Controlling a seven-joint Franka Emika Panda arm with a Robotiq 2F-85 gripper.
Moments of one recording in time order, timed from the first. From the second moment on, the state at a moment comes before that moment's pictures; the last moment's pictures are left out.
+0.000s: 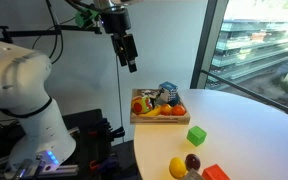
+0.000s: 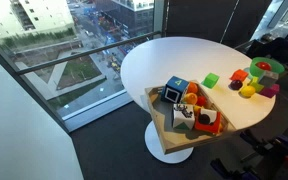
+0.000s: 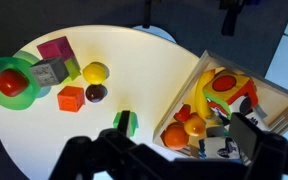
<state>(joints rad) -0.06 -1.04 -0.06 -2.79 -0.14 1.94 -0.11</state>
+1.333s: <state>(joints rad) -0.11 -0.87 -0.10 -2.74 -0.14 1.99 -0.08</state>
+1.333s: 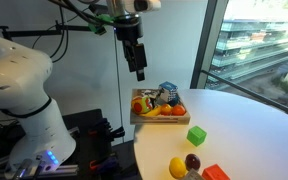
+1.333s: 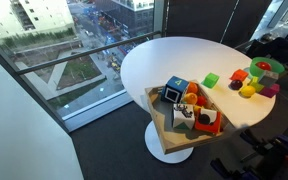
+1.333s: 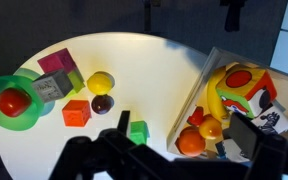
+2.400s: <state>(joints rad) -0.10 -0.42 -0.17 -2.56 -0.07 2.16 -0.09</state>
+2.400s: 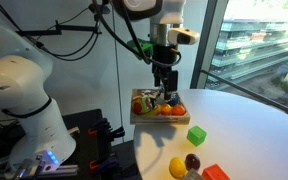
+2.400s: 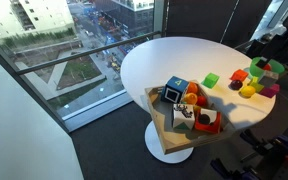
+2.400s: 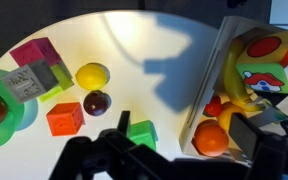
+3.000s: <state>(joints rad) -0.11 -0.21 -0.17 -2.48 -0.07 2.26 -0.15</state>
